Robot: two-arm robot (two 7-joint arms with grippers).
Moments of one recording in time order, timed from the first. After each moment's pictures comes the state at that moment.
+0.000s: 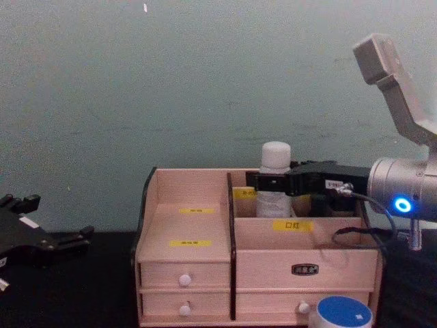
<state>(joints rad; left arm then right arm) -0.20 0.60 0.45 -1.41 -0.25 -0.12 0.03 0.65 0.22 -0.46 -0.97 0.36 0.05 0.51</state>
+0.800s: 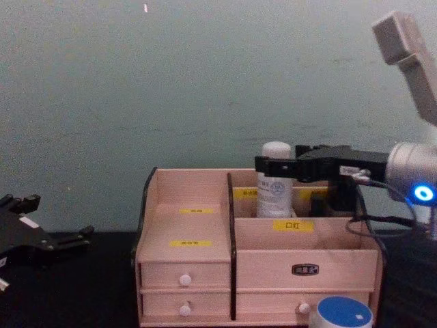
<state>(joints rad) -0.20 0.60 0.45 -1.41 -0.25 -0.12 0.03 0.58 0.27 -0.43 -1.14 0.36 0.09 0.48</state>
